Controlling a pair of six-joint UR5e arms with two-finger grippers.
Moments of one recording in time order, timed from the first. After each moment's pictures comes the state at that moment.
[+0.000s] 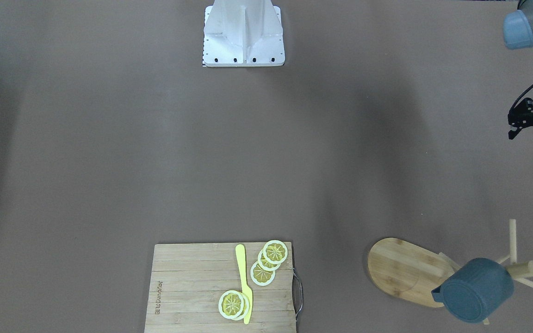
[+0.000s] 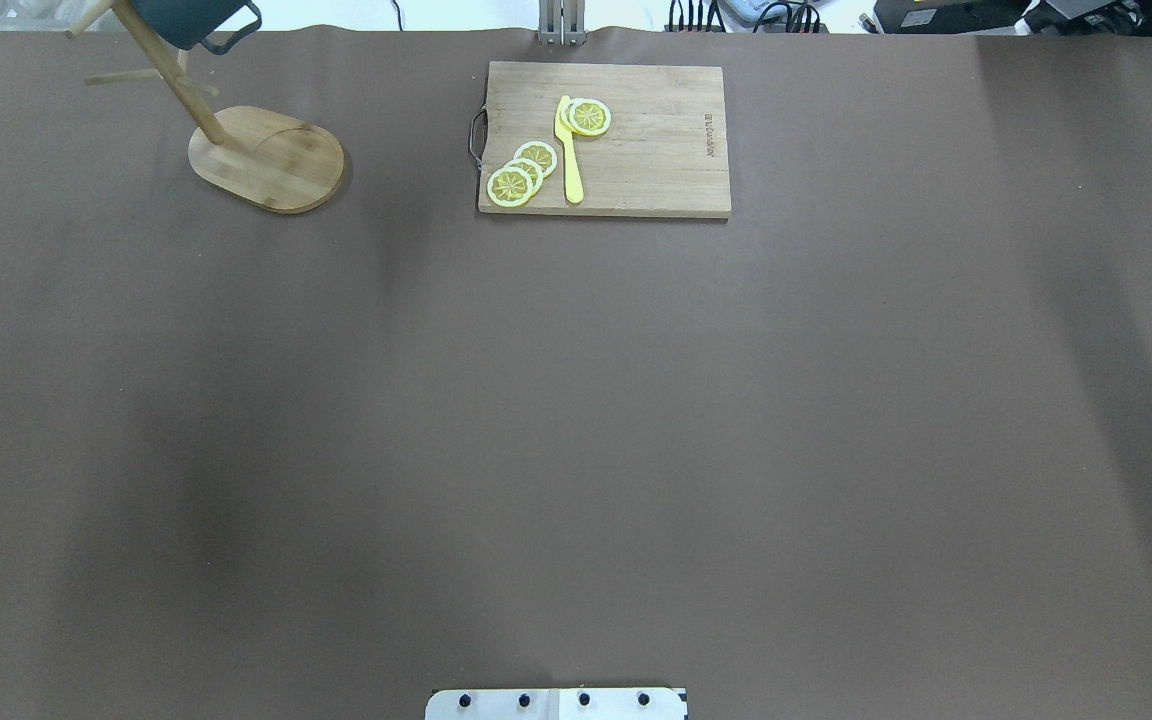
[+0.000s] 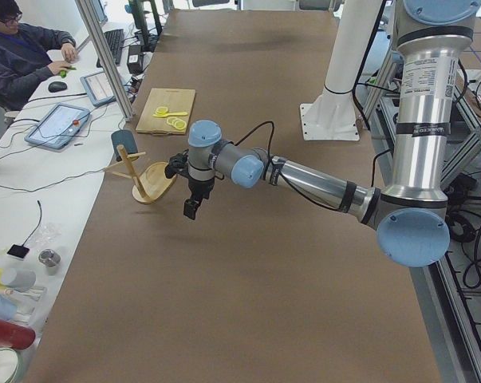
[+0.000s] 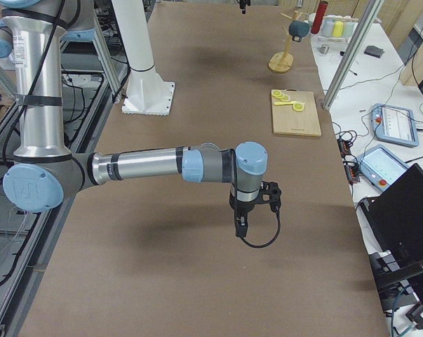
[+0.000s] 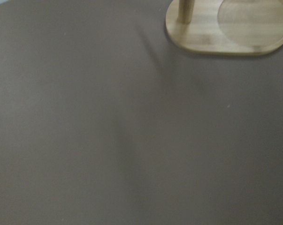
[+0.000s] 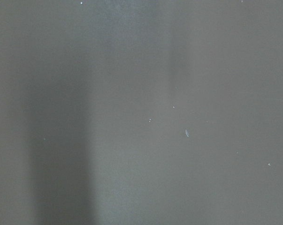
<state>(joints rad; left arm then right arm) -1.28 -1.58 -1.85 -1.68 -2.18 -0.12 1.55 -1.59 1.74 -1.70 2.24 -0.01</state>
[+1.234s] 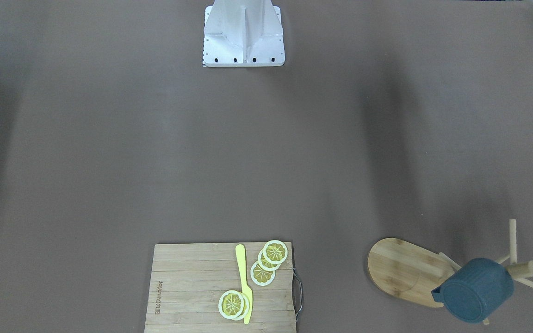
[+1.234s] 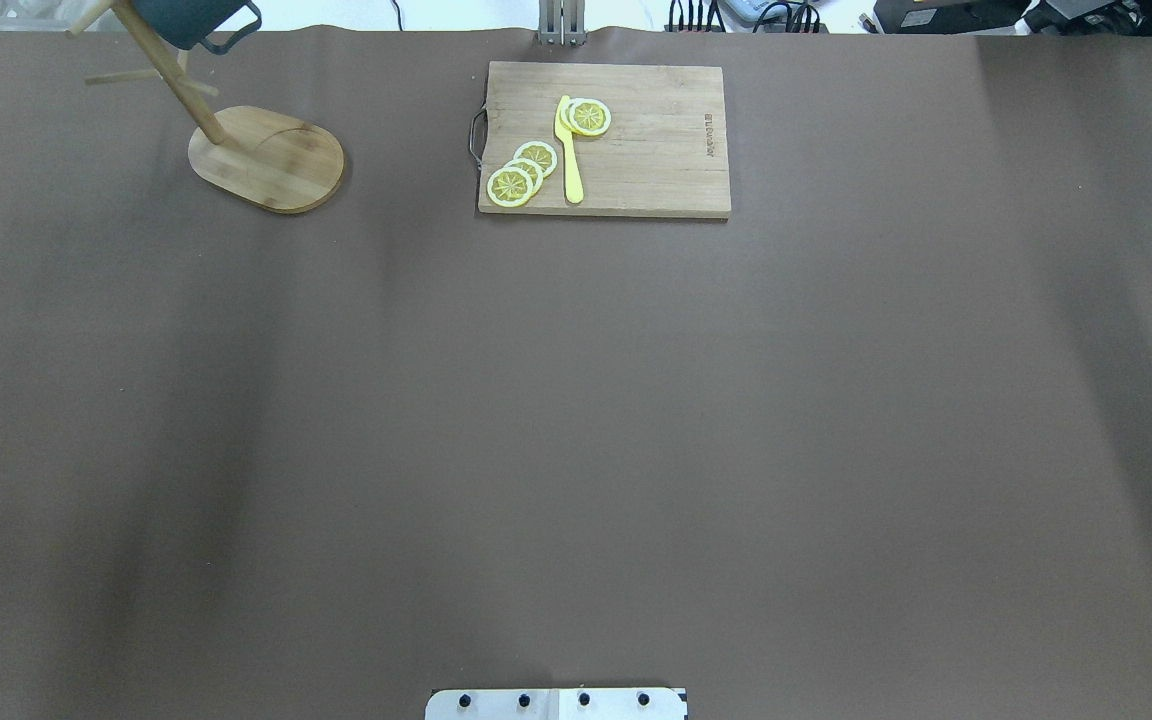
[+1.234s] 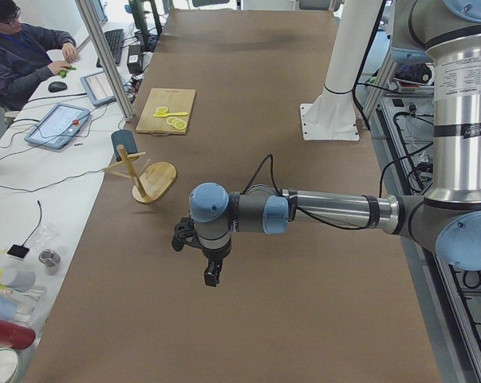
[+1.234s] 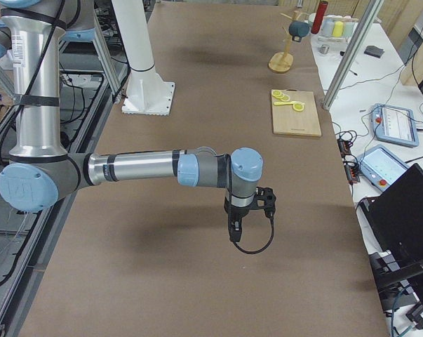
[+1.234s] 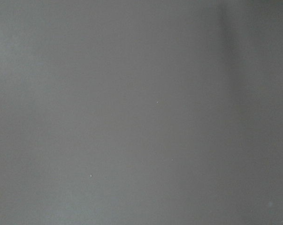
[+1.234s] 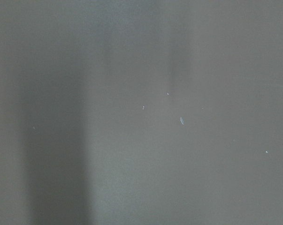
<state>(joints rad) -1.57 -1.47 -1.73 -1.50 -2.31 0.17 1.55 -1.62 1.73 -1.70 2.24 -0.02</state>
